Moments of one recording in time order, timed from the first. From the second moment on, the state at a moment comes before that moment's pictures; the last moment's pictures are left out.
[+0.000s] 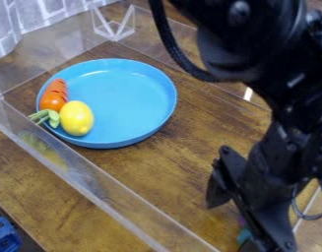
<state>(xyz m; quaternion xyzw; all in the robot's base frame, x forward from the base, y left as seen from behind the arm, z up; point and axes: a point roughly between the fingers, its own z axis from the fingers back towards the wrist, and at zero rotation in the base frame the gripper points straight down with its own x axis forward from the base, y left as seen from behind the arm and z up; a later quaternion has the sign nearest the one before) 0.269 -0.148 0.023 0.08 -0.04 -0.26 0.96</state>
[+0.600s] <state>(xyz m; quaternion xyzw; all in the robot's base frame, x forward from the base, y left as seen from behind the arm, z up) 0.264 -0.141 0.023 0.10 -0.01 -0.28 0.96</state>
